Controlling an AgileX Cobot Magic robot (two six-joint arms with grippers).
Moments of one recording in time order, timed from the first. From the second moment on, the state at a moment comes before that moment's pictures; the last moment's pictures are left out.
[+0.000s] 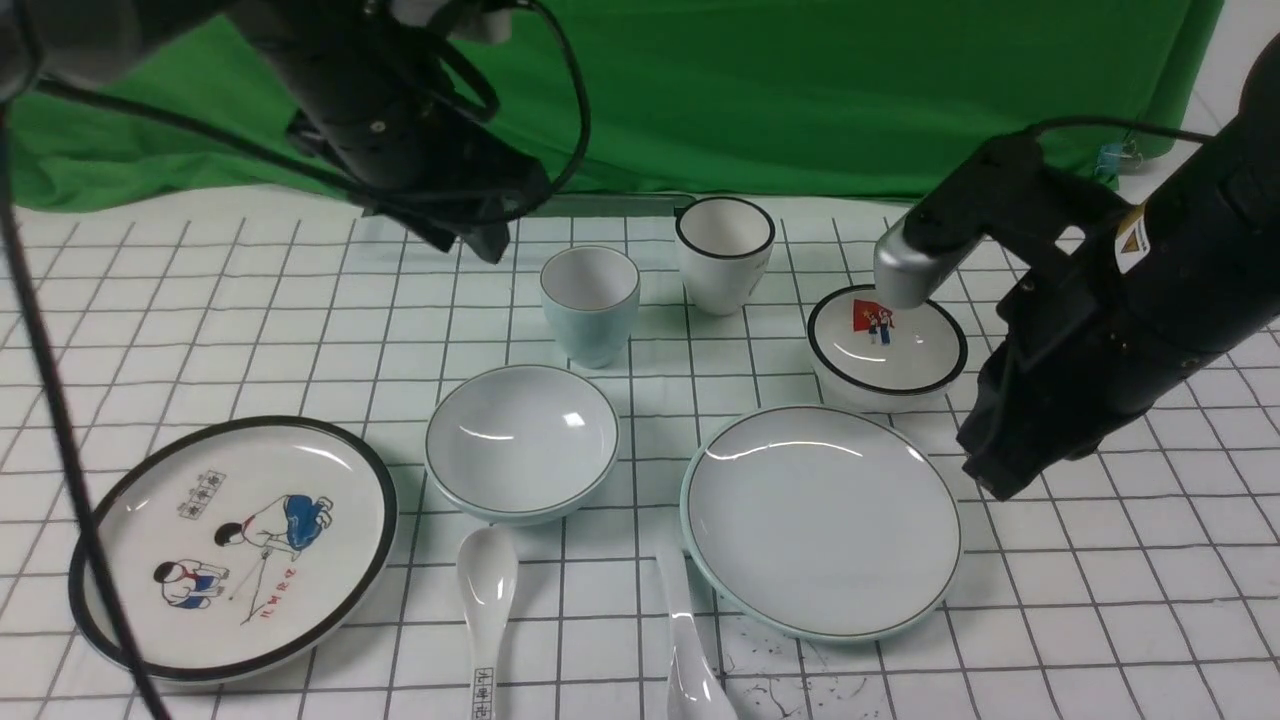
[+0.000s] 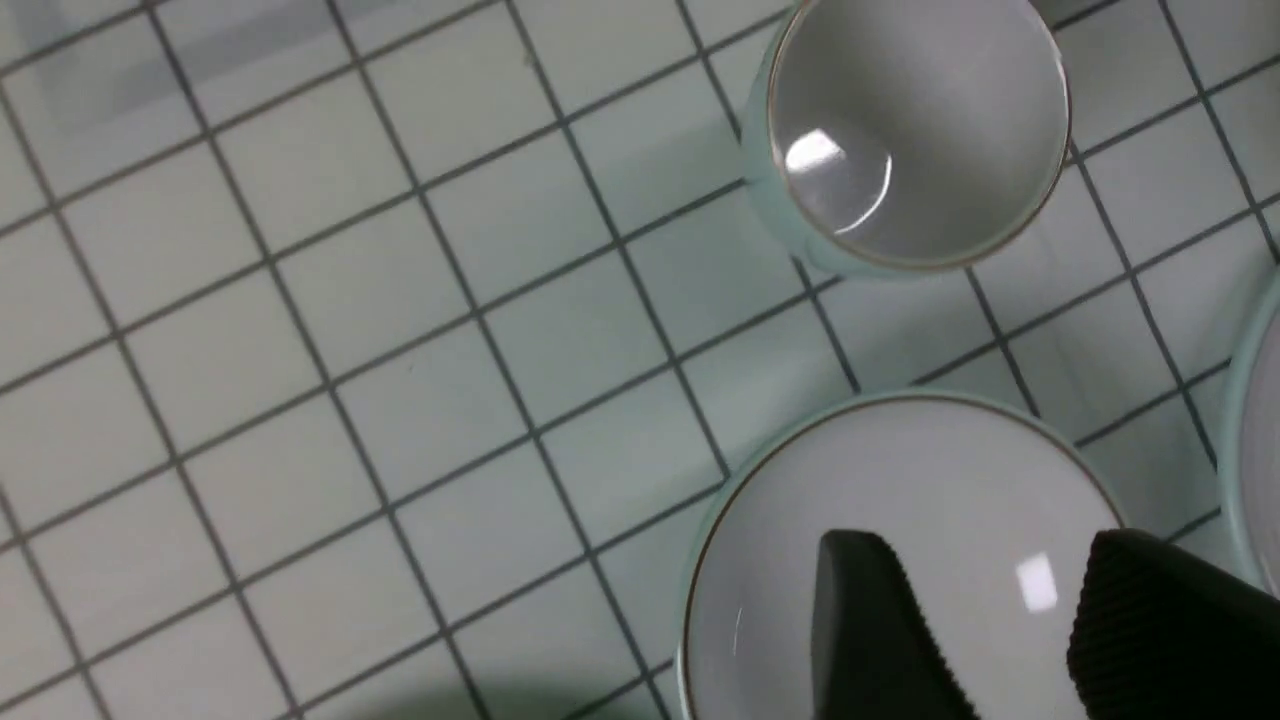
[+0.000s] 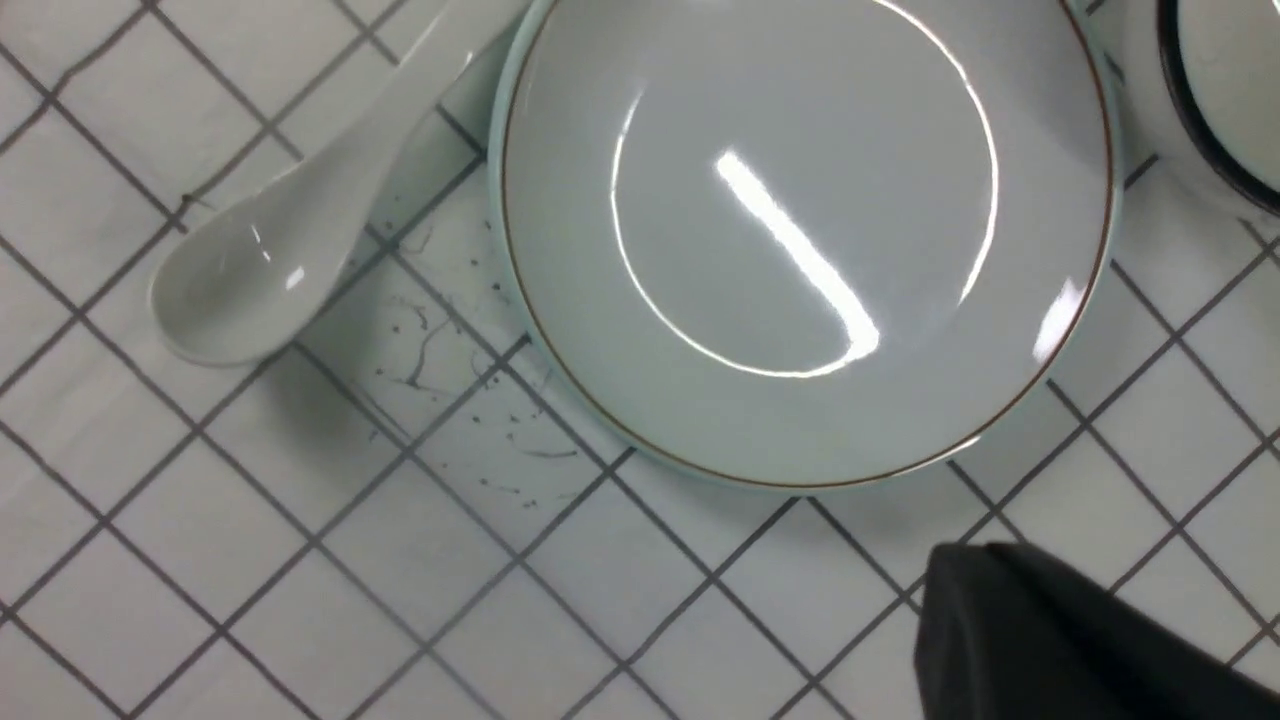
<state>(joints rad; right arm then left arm) 0.49 1.47 -1.28 0.14 1.02 -0.44 -0.26 1.94 -1.85 -0.16 1.11 0.18</state>
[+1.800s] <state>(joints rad) 0.49 1.47 -1.28 0.12 1.01 -0.44 -0.25 2.11 -1.69 -0.10 1.09 0.12</state>
